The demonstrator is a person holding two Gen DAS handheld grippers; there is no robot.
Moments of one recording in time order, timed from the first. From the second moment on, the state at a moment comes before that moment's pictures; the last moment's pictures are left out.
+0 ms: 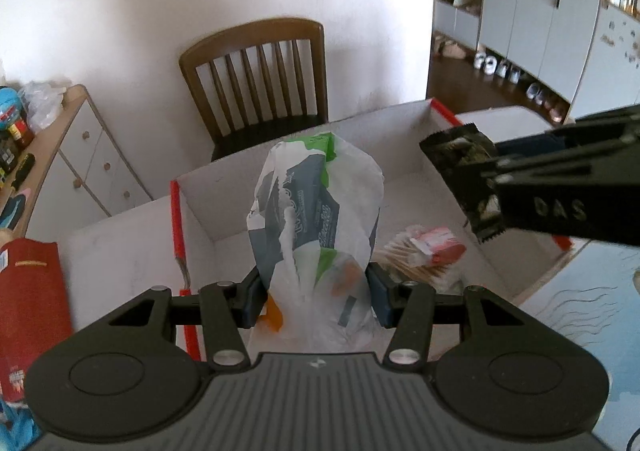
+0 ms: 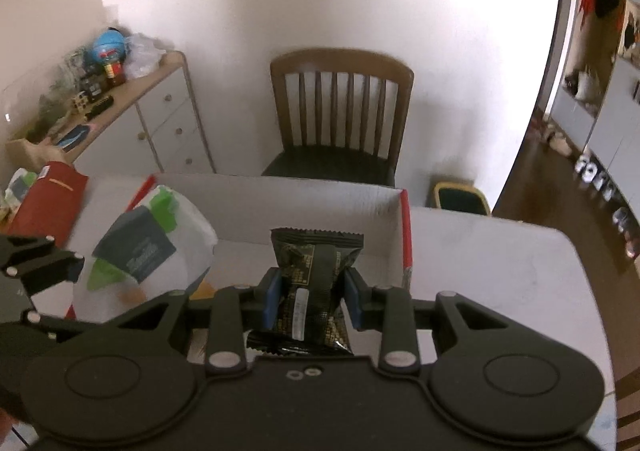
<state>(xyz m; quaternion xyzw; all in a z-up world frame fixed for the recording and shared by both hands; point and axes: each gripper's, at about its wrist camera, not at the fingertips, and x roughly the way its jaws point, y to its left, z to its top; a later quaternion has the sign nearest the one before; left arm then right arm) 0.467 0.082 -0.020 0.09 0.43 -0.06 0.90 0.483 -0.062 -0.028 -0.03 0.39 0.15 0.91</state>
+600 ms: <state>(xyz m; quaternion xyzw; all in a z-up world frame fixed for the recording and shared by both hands) 0.520 0.078 -0.080 0.10 0.51 -0.08 0.85 0.513 -0.043 -0.078 -0.07 0.45 0.15 0.87</state>
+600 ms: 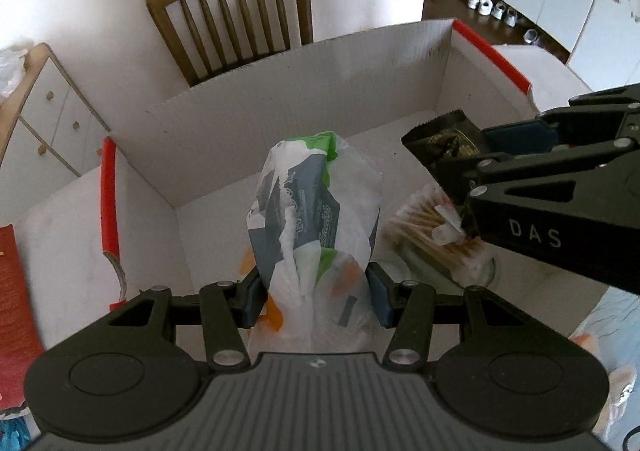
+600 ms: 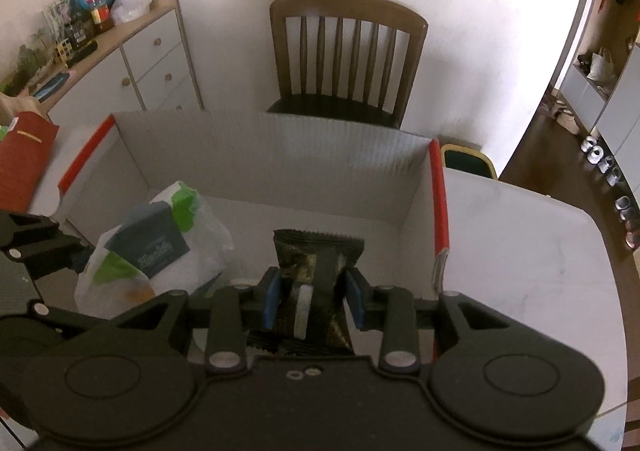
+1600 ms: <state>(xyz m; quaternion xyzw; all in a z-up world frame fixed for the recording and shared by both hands) 0.487 0.092 -0.040 0.07 0.47 -0.07 0.88 0.471 -0.054 -0.034 -0.08 0.41 0.17 0.89</state>
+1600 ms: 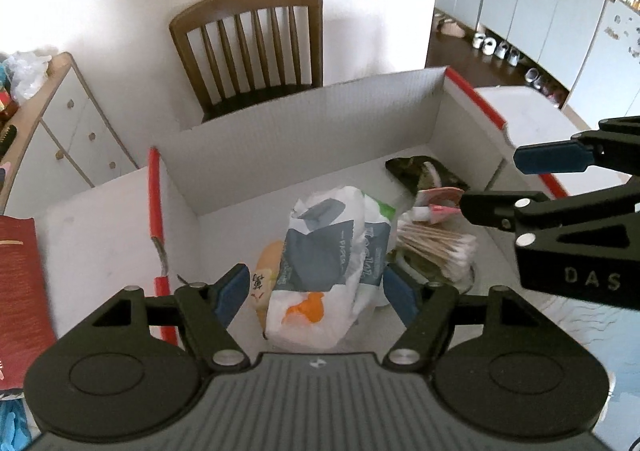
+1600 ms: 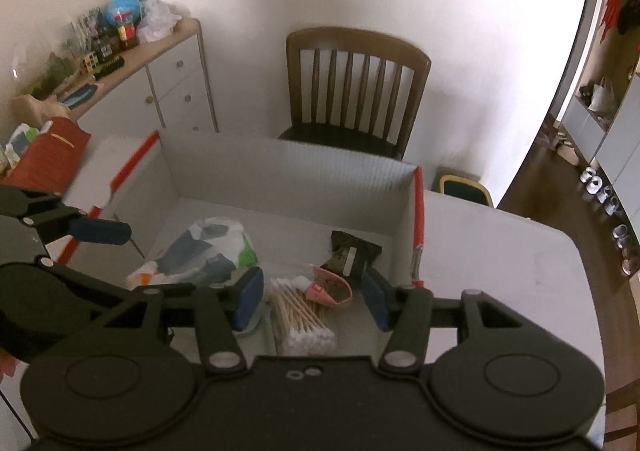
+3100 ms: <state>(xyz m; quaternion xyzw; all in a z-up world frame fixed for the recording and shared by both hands) 0.278 0.098 0.006 0.02 0.39 -0.13 0.91 0.273 -0.122 -0.003 -0.04 0.36 0.18 0.92</state>
